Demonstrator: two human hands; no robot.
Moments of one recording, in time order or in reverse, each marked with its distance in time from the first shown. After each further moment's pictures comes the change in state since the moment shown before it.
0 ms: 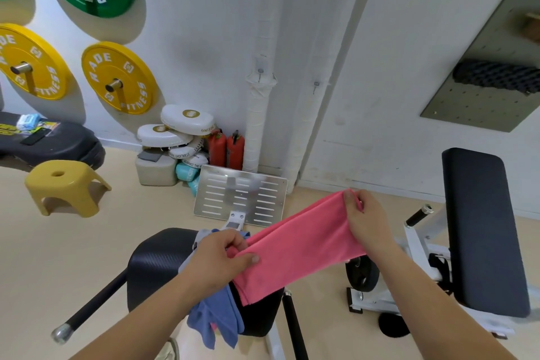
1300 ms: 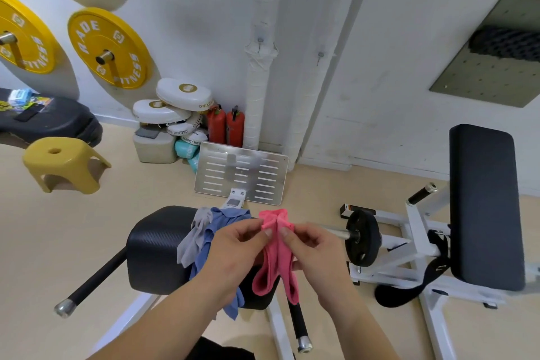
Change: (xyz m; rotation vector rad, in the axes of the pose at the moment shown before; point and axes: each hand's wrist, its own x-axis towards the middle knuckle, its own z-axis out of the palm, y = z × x) left_hand -0.026 0.047 0.034 -0.683 -0.032 -0.255; right_hand -0.109 -0.010 0.063 0.512 -0.316 0.117
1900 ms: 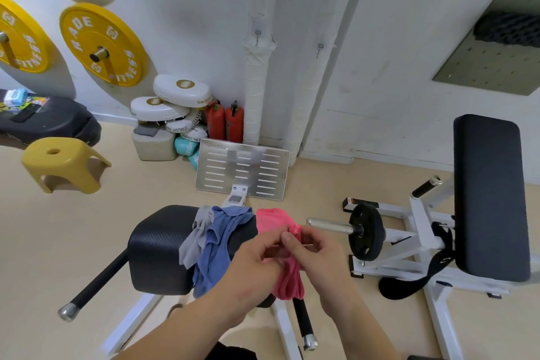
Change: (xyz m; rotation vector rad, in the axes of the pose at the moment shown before) left_hand -0.003 -0.006 0.014 0.233 -0.230 0.036; right_hand 0.007 0.016 -0.002 0.110 -0.001 0.057
